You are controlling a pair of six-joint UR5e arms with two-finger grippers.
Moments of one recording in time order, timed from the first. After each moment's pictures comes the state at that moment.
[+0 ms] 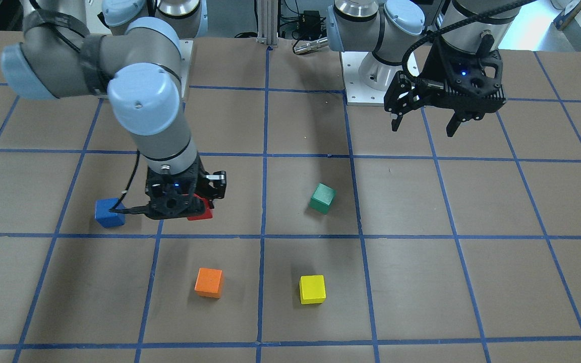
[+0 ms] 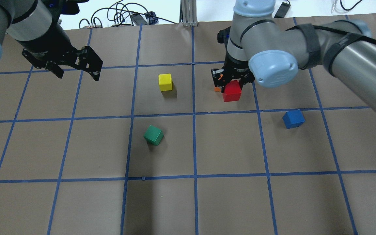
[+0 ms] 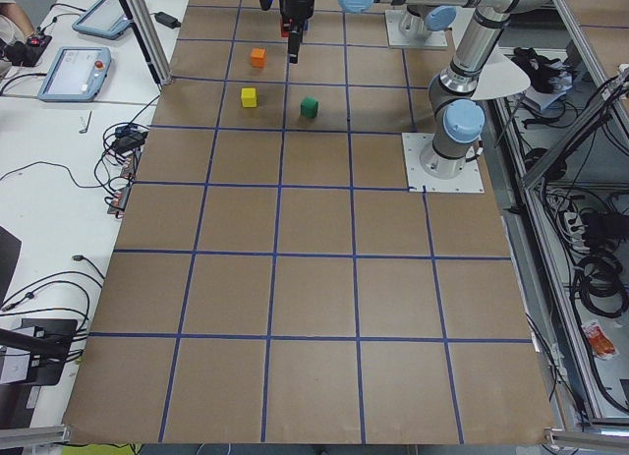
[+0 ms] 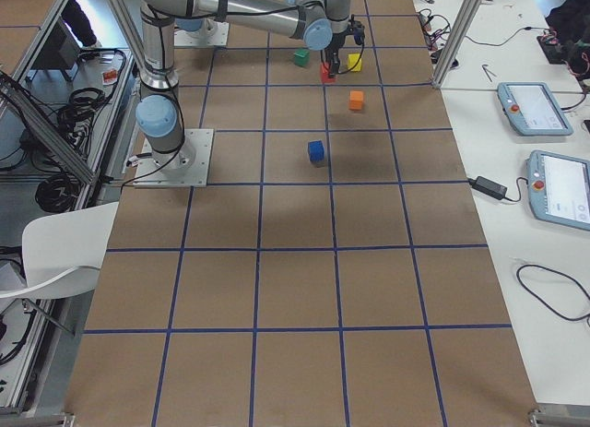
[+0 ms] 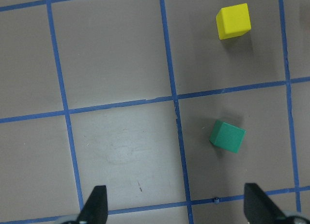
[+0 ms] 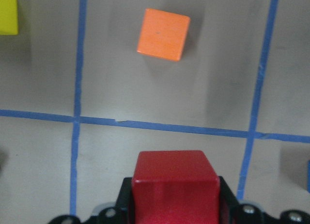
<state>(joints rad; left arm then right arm) -1.53 -1.53 -1.59 -1.52 1.58 0.16 1.70 -1.31 1.64 -1.89 -1.52 0.07</state>
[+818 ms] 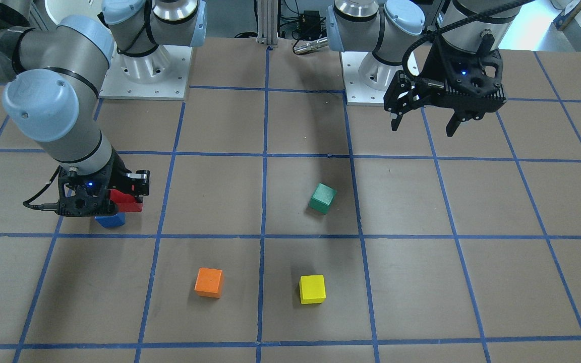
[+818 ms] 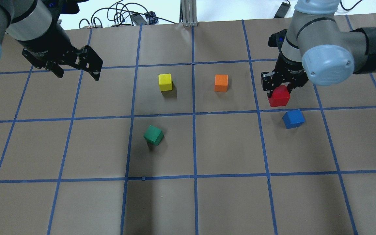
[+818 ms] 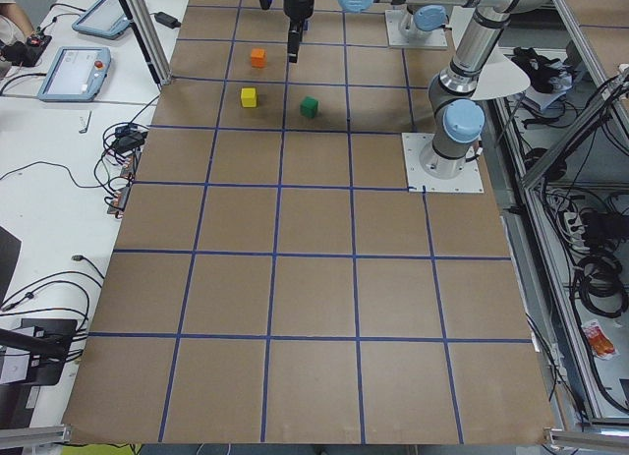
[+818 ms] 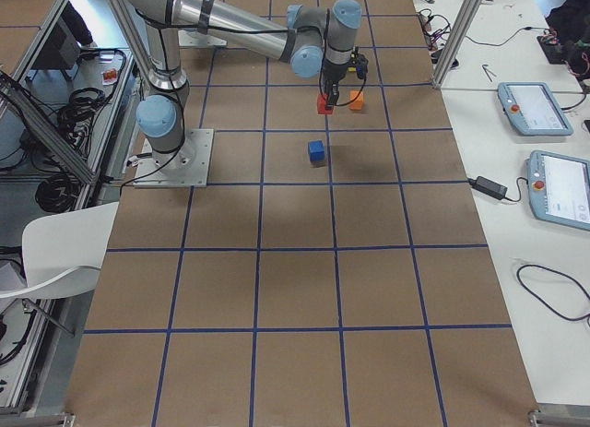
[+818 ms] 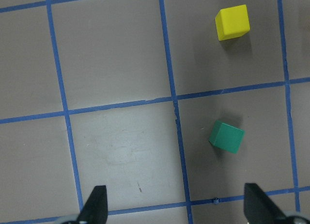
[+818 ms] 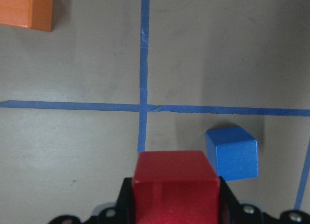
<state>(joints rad) -1.53 -1.53 -1.59 -1.52 1.58 0.16 1.50 -1.37 1.77 -1.90 -1.60 -0.13</state>
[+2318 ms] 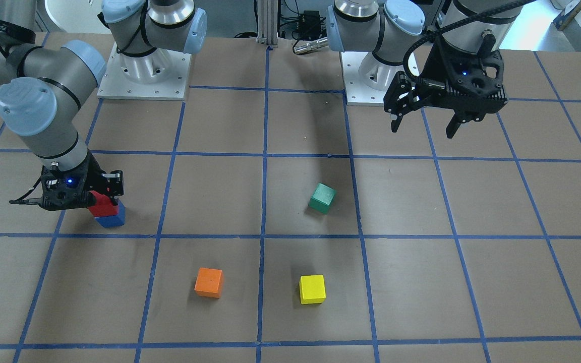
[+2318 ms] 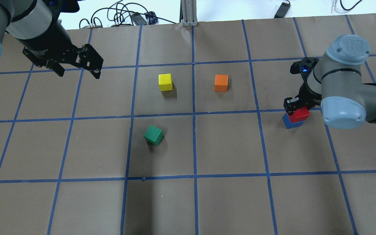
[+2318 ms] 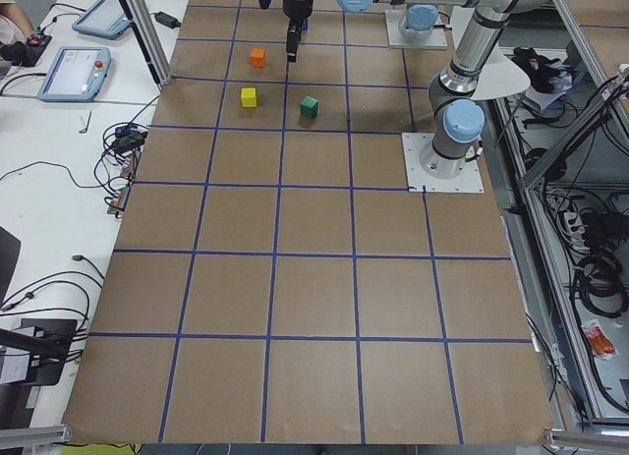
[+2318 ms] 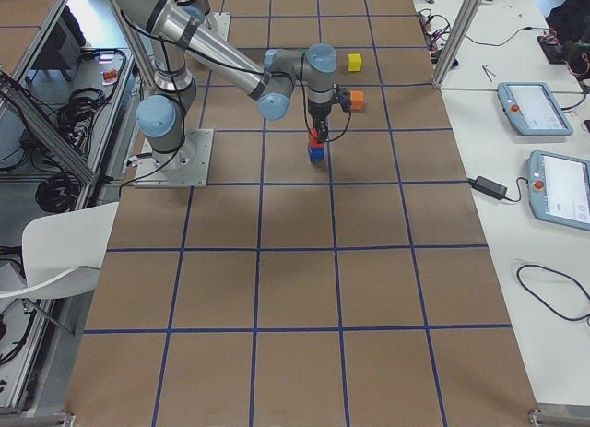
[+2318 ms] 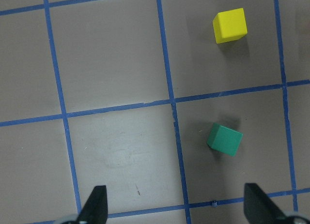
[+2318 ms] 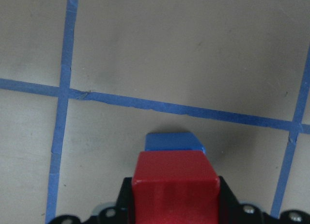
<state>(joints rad) -1.53 -1.53 -1.58 -1.51 1.57 0.16 1.35 -1.41 2.05 -2.26 -1.59 -0.38</state>
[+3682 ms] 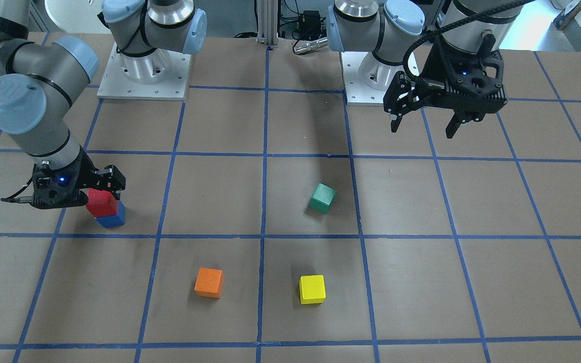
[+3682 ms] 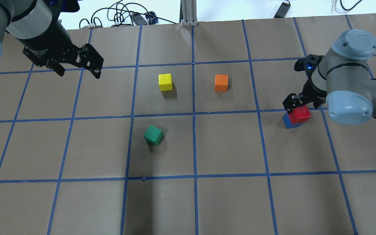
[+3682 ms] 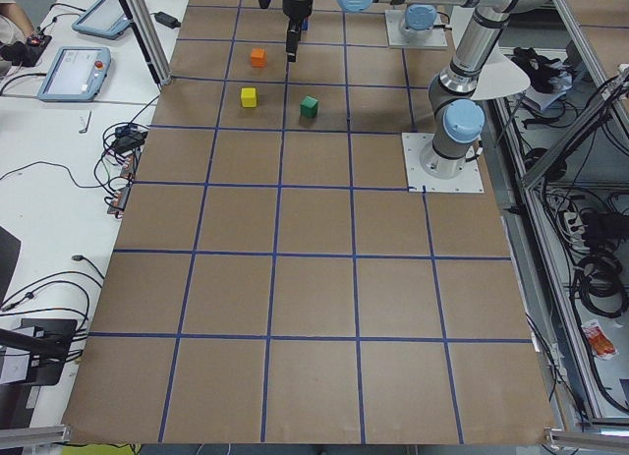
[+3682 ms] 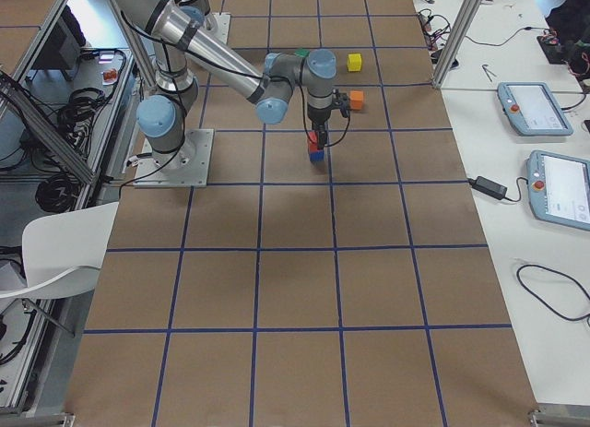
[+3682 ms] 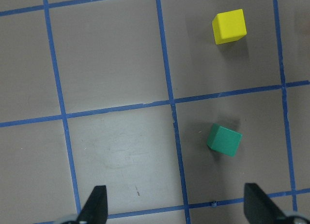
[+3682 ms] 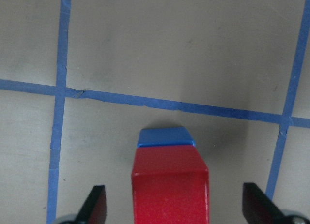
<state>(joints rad) -1.53 -1.53 -1.58 -1.51 1.57 0.16 1.34 -1.43 1.99 -2.14 -1.59 -0.37</state>
